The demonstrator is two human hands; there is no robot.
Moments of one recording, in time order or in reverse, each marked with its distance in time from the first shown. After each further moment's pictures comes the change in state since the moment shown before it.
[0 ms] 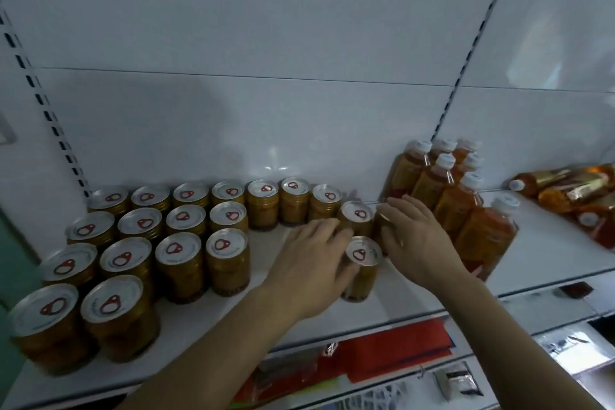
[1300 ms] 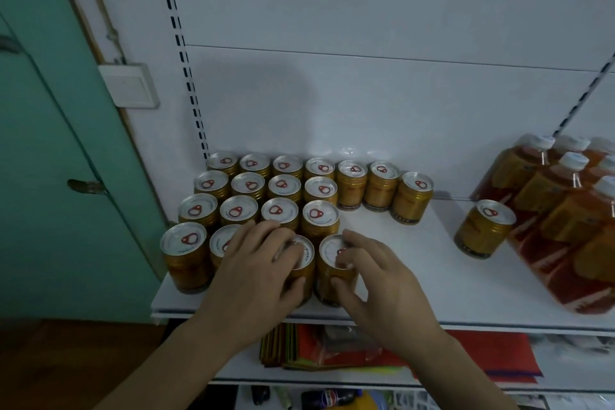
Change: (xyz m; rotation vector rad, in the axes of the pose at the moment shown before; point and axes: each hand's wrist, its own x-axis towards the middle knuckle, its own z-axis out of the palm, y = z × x) left_hand -0.174 -0.086 -0.041 0.281 0.180 -0.220; right_hand -0.047 -0.184 0.043 0.458 -0.004 -0.321
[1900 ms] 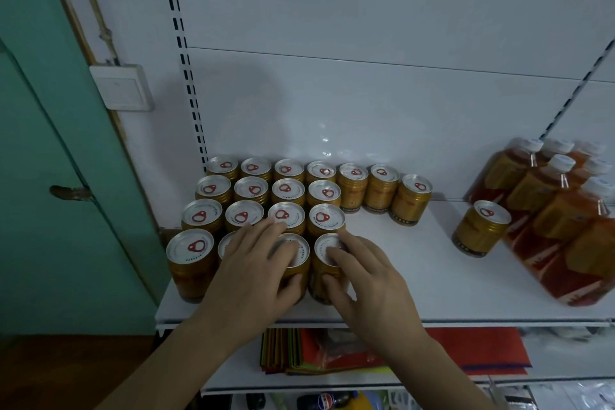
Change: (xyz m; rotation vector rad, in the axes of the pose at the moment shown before) left_hand -0.002 -0.023 0.004 -0.124 -0.026 -0.056; right_hand 0.009 -0.023 0.026 -0.148 0.113 0.010
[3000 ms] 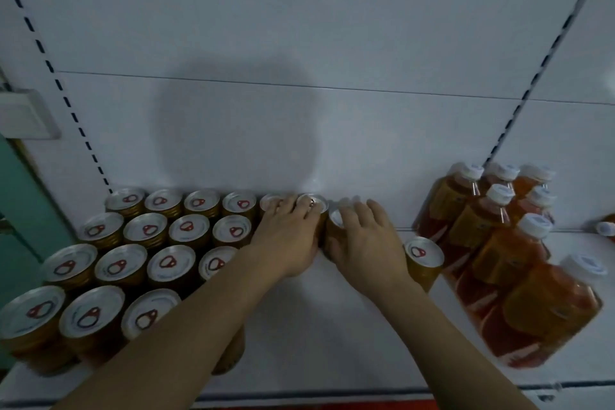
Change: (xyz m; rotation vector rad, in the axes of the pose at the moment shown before) left_hand 0.225 0.097 0.088 0.189 -0.318 0.006; right_hand 0.085 0.198 -0.026 -0.333 -0.308 0.209
